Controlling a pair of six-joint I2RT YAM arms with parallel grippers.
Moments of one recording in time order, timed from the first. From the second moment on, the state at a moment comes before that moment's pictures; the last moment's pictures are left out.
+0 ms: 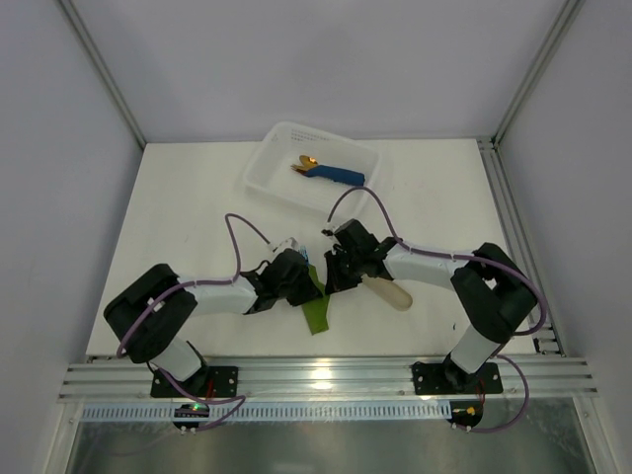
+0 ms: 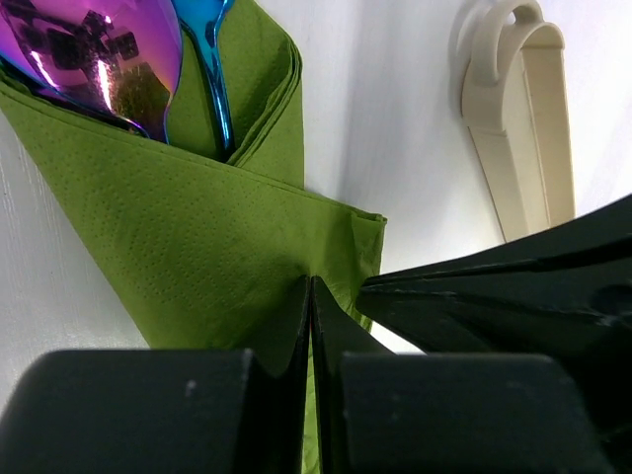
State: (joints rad) left arm -0.85 1.56 0.62 0.13 -0.02 -1.10; right arm 0.75 1.65 0.91 -0.24 -0.29 0.46
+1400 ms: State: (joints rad) left arm -0.85 1.60 0.69 0.10 -0.06 -1.08; right arm 0.75 1.64 0.81 -0.15 -0.23 0.49
